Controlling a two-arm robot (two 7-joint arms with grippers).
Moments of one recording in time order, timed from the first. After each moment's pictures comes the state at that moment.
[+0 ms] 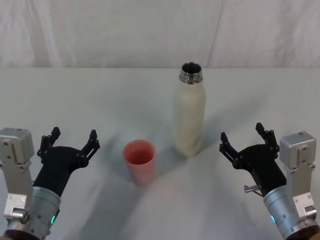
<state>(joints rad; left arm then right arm) 0.27 0.24 0.04 -1.85 -0.25 -0.02 -0.02 -0.12 0.05 -0.22 -1.66 -0.04 -0.14 0.09</state>
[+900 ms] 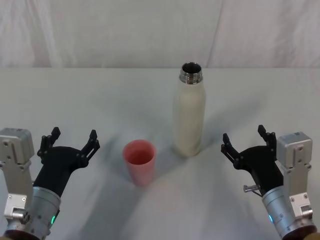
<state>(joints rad) 0.27 0.24 0.04 -1.85 -0.25 -0.02 -0.02 -0.11 0.03 -0.22 -1.63 -0.07 -0.14 0.06</state>
